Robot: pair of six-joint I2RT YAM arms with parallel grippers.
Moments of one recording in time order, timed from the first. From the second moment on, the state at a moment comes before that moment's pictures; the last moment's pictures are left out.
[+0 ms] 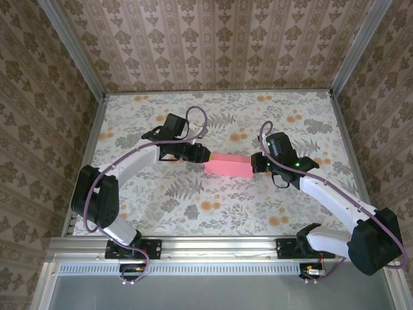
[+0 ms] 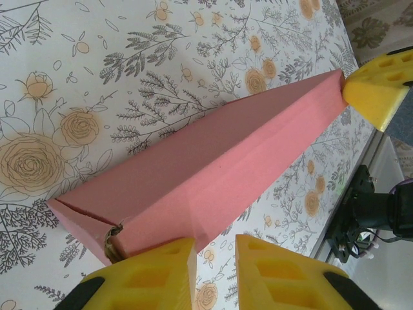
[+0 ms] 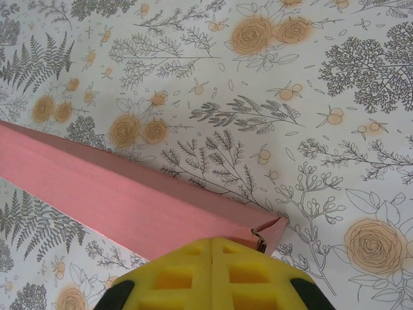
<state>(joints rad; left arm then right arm) -0.55 1.59 1.14 -0.51 0.68 -0.23 0.43 1.17 0.79 -0.42 -0.08 0.37</state>
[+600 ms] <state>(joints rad) -0.62 1.33 0.91 -0.45 0.62 -0.32 0.45 1.00 0.66 -0.47 -0.29 0.40</state>
